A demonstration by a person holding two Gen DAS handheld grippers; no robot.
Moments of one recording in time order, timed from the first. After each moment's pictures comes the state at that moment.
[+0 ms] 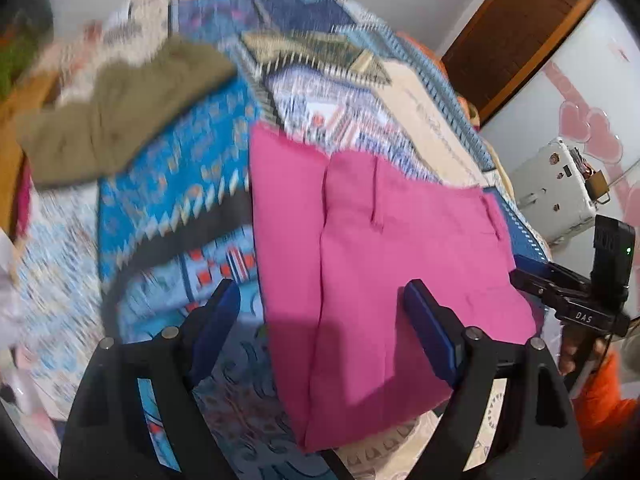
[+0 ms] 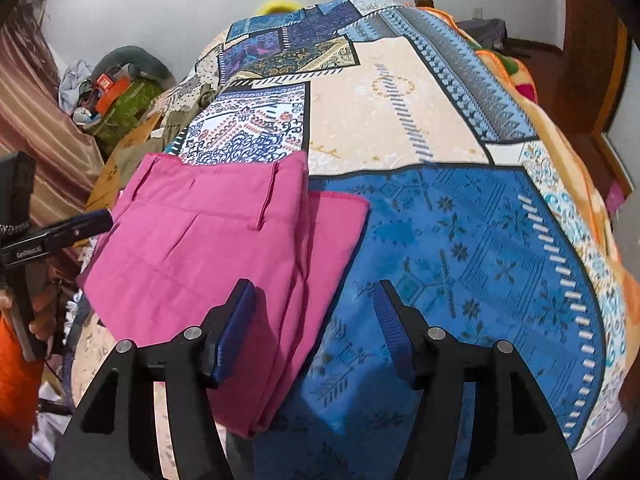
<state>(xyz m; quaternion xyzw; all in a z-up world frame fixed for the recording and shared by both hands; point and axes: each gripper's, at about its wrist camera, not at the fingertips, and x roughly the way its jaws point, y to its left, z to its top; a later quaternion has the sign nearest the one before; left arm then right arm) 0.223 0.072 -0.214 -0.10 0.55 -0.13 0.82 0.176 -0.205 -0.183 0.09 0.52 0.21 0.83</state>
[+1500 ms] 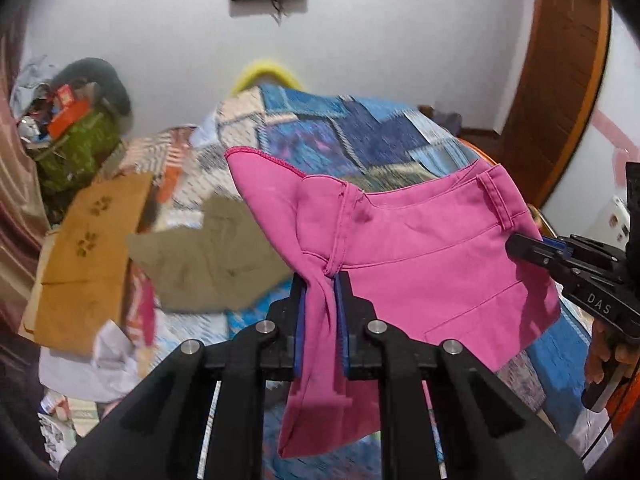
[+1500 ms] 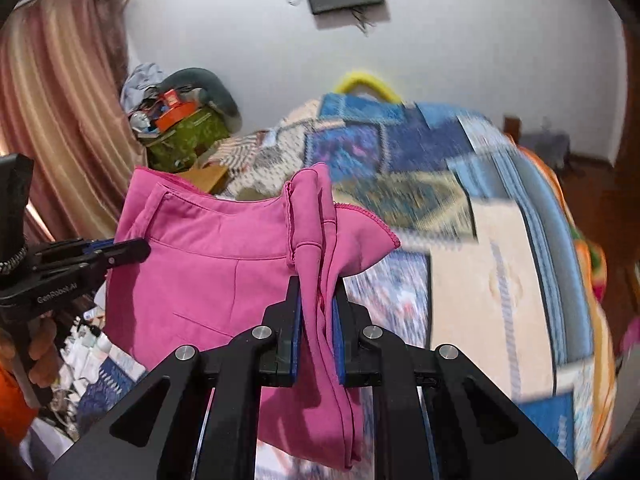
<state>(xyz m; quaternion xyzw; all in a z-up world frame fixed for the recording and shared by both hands) 0.262 0.125 -0.094 -0.02 0.40 0.02 0.92 0.263 -0.080 -0.088 0.01 0.37 0.30 0.88</state>
